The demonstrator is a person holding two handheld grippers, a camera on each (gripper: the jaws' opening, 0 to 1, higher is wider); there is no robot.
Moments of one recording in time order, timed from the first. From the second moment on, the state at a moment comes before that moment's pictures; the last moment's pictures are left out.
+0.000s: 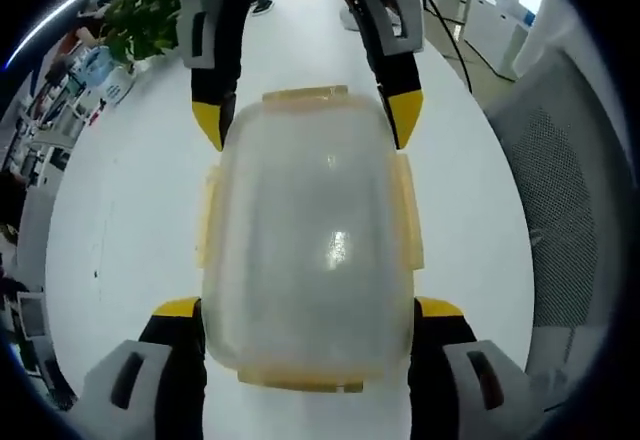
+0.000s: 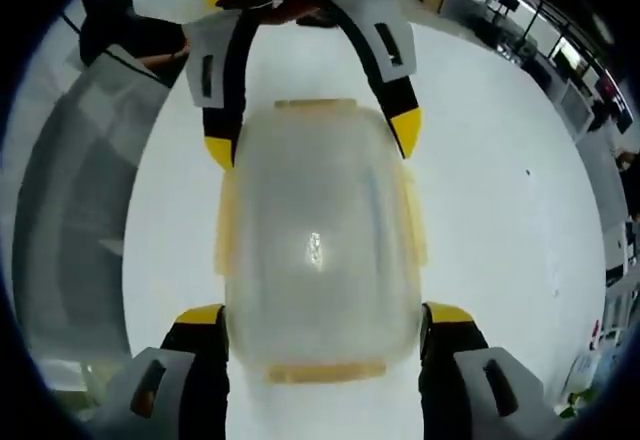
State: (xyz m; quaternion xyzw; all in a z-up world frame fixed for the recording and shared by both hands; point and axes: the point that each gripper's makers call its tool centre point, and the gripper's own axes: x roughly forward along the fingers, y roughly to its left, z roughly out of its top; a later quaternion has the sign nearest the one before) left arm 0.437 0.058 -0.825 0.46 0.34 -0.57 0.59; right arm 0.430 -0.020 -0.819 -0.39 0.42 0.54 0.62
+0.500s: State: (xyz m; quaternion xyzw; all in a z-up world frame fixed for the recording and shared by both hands) left arm 0.426 0.088 -0.830 0.47 0.33 -0.56 0.60; right arm 0.419 0.009 -0.821 -0.40 0.42 0.54 0.61
